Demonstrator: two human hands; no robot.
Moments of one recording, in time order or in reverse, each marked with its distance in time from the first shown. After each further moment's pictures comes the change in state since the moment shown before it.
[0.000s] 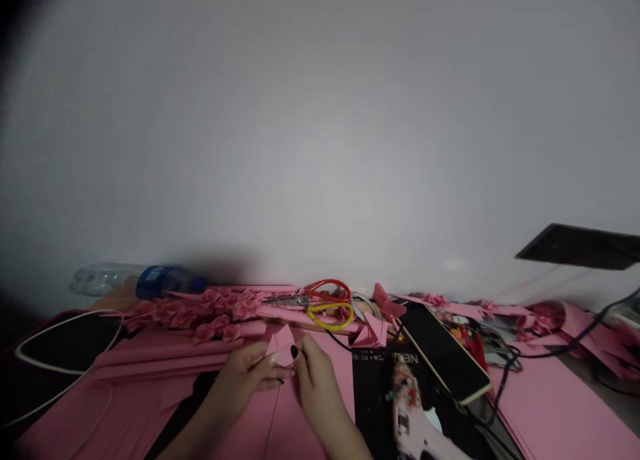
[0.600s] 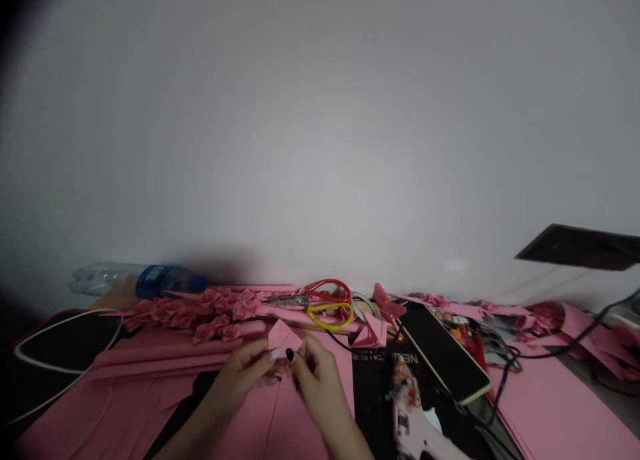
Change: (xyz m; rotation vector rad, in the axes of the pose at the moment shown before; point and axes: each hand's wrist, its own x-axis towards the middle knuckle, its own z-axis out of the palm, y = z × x) left_hand 0.006 -0.007 -0.006 -0.017 0.021 0.036; right_hand 0.005 -0.005 0.000 0.187 0.016 0.111
